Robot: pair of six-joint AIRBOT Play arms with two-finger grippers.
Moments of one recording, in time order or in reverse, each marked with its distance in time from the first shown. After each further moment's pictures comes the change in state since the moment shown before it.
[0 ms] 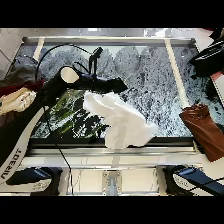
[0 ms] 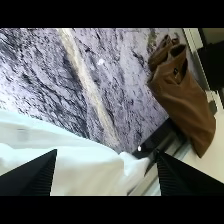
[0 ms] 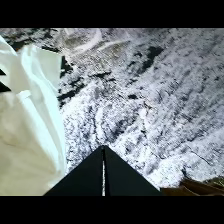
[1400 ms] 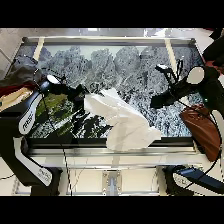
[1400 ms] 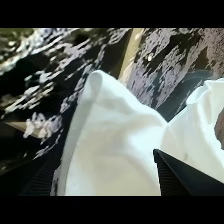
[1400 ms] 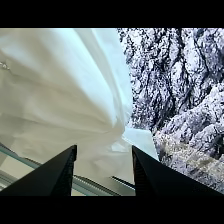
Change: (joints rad) left arm 0.460 -0.419 0.000 0.024 -0.108 -0.061; right arm -0.074 -0.075 -0.743 0.246 -0.228 0.012
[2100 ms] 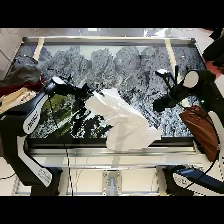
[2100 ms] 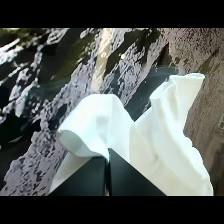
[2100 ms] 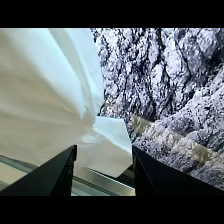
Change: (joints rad) left arm -0.045 -0.023 0.000 -0.142 0.026 0.063; right arm 0.000 -0.007 -0.085 -0.101 -0.023 -0.038
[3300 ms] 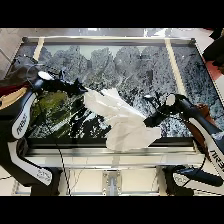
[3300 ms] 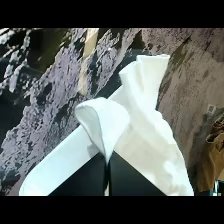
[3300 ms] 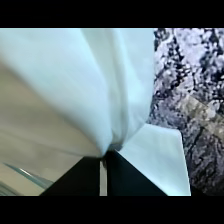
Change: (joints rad) left arm 0.104 0.128 0.000 -0.006 -0.153 0.015; right arm 0.000 -0.088 -0.301 0.156 -0.190 -0.190
